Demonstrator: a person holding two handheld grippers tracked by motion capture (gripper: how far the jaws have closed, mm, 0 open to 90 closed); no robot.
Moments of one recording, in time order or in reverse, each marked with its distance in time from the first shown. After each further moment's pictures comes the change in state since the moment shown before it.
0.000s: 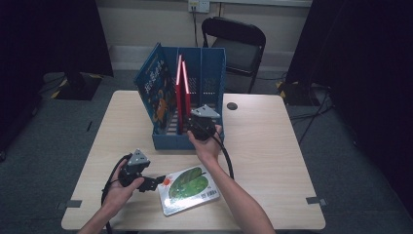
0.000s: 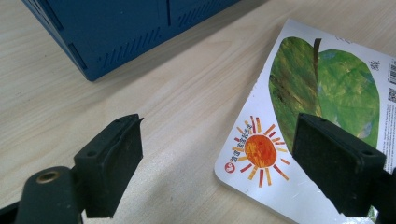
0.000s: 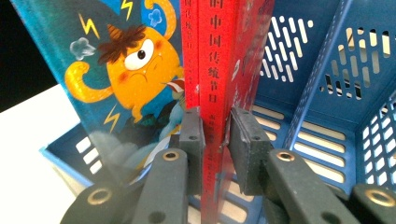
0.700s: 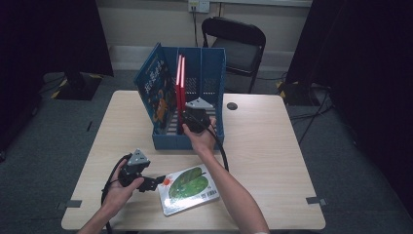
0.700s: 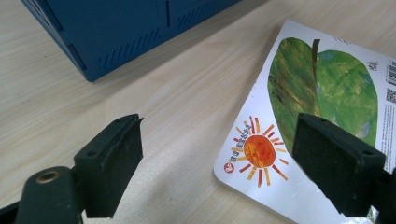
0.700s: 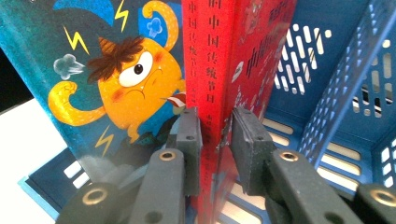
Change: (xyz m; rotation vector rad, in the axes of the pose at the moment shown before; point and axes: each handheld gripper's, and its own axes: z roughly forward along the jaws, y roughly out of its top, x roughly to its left) left arm 0.000 0.000 -0.001 0.003 -0.004 0.003; right arm 0.001 0.016 0.027 0.022 0.017 -0.018
